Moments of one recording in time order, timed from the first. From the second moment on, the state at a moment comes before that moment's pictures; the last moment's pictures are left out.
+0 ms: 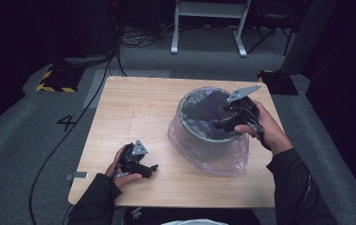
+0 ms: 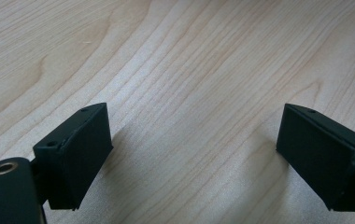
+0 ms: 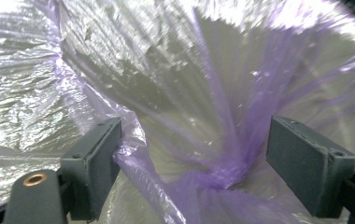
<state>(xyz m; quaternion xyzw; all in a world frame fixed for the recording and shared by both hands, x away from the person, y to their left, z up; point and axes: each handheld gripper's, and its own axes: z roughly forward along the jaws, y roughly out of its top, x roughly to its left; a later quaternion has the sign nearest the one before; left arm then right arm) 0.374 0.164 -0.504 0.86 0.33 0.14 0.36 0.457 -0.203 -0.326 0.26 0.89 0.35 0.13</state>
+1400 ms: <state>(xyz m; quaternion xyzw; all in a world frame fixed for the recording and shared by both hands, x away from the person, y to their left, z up) 0.374 0.164 -0.504 0.86 0.33 0.14 0.36 0.439 -0.225 -0.308 0.24 0.89 0.37 0.15</state>
